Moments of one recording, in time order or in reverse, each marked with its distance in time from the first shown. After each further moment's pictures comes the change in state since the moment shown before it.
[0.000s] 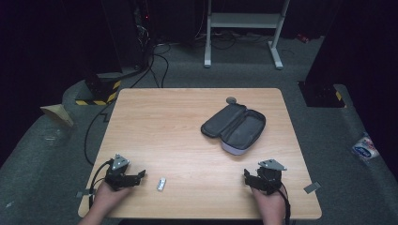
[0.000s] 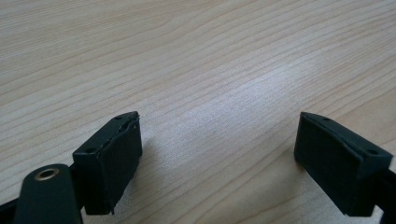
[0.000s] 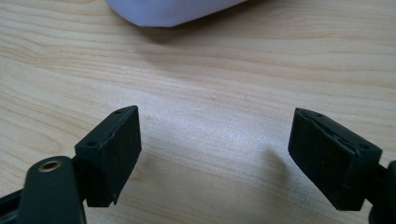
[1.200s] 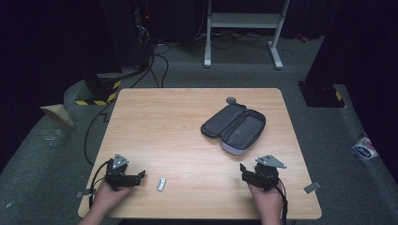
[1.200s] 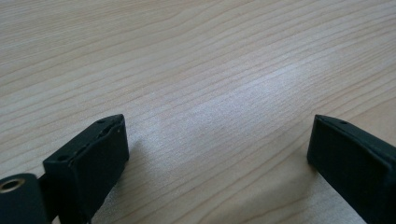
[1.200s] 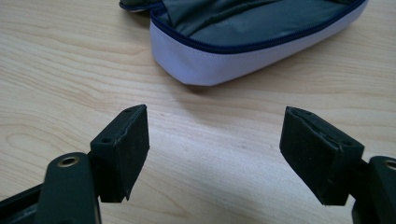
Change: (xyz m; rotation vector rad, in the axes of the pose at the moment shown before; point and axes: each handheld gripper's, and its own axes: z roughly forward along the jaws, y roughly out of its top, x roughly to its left) left arm 0.001 0.001 0.002 0.024 0.025 -0.027; right arm 0.013 0.021 -0.014 -0.093 0.070 -0.021
